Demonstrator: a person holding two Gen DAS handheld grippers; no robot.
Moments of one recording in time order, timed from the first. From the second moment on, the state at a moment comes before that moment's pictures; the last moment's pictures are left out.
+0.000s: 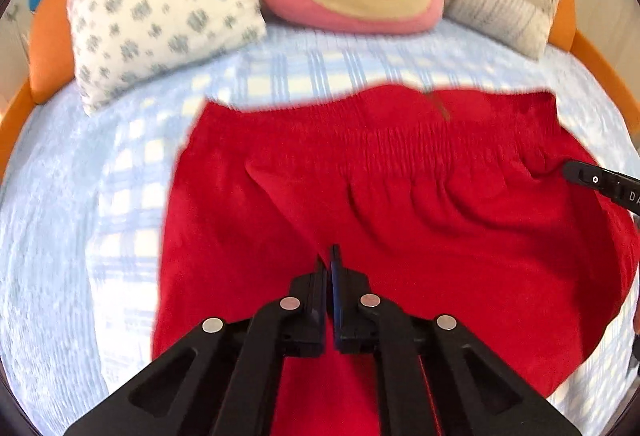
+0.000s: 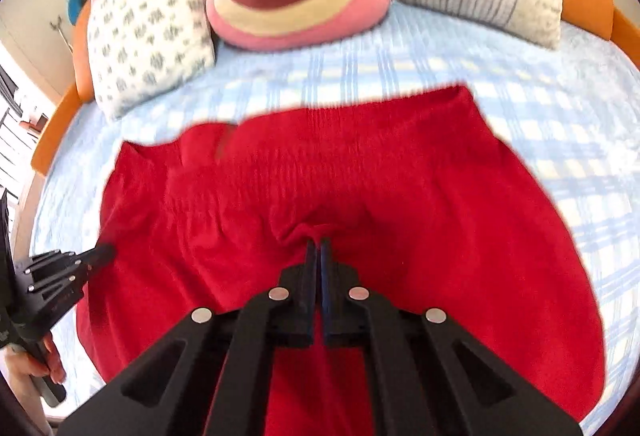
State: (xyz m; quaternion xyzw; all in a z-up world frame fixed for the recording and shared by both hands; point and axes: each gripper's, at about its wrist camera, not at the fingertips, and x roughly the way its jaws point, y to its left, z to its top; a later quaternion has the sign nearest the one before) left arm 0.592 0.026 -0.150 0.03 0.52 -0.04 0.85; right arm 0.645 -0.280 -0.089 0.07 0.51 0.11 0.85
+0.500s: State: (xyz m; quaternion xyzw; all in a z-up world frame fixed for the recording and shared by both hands) left arm 0.624 0.049 -0.165 0.00 0.52 -0.01 0.86; right arm 0.707 -0.277 -0.090 0.09 0.49 0.09 0.86
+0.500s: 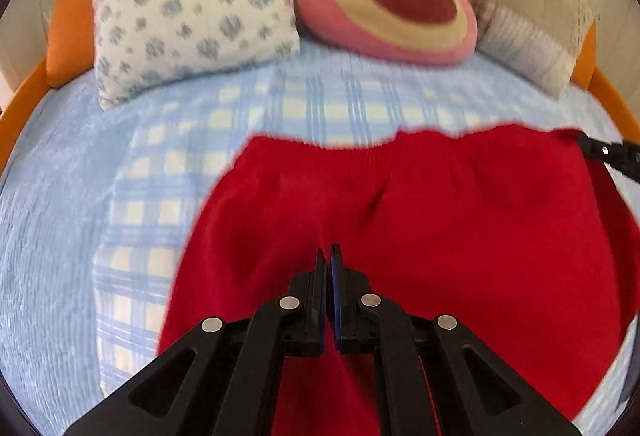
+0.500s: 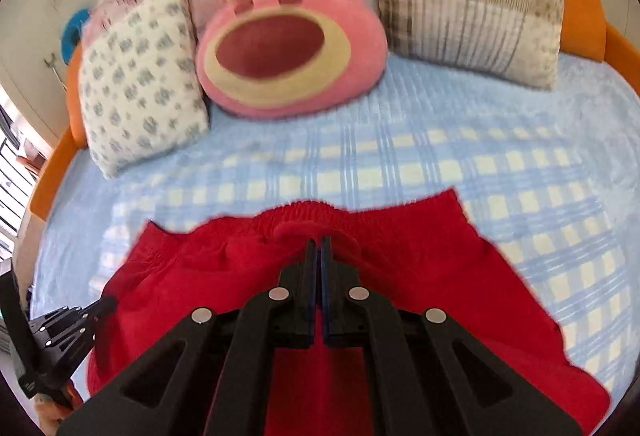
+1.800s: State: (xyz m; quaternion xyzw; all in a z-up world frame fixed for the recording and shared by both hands) left arm 0.503 0.077 -0.223 -0.06 0.46 -0.10 0.88; right arm 0.529 -0.424 -0.183 0.04 0.44 0.03 0.90
